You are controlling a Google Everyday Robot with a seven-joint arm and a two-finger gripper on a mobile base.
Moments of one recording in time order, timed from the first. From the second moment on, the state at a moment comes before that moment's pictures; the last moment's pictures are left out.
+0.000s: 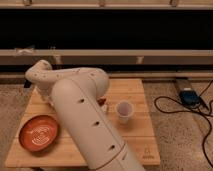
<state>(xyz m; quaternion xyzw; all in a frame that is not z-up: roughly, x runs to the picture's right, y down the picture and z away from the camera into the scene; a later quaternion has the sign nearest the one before) -0.349 0.051 0.916 -0.07 -0.27 -0.81 0.52</state>
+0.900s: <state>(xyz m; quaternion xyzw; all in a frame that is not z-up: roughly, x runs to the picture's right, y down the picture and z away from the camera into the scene) -0.282 0.117 0.787 -0.05 -0.28 -0.81 0.51</state>
